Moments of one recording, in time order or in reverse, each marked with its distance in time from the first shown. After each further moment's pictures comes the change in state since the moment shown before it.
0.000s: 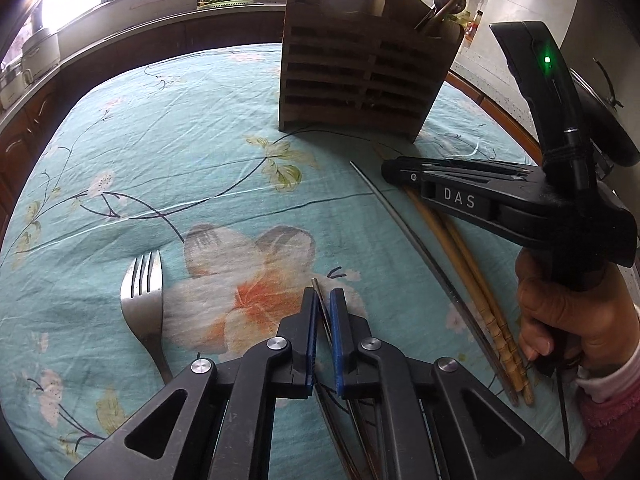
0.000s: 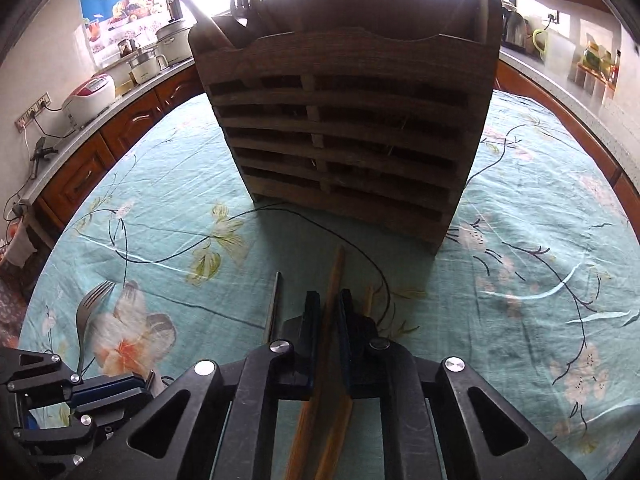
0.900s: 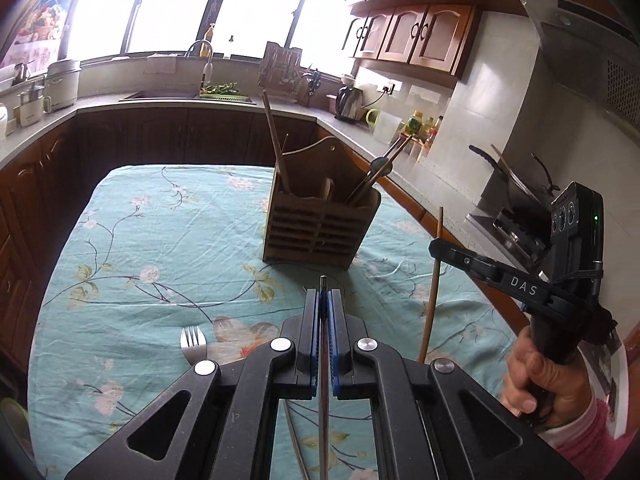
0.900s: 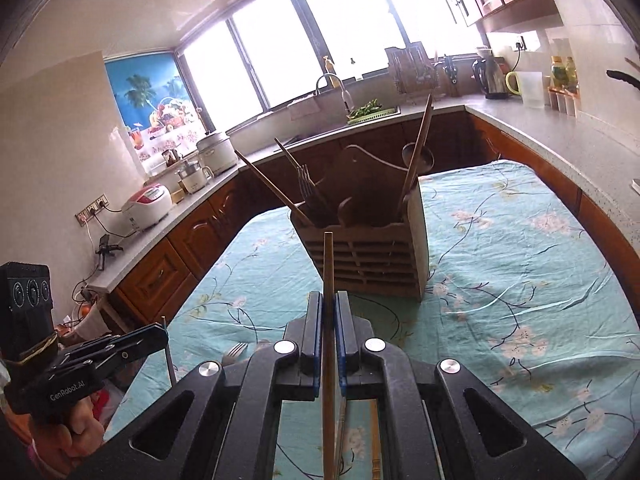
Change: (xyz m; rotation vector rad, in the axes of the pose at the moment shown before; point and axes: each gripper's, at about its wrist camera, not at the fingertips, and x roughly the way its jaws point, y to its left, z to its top) left arm -0.179 0.006 -0.026 -0.056 -0.377 -0.131; right arm -0.175 -0.008 -0.014 0.151 -0.351 0.191
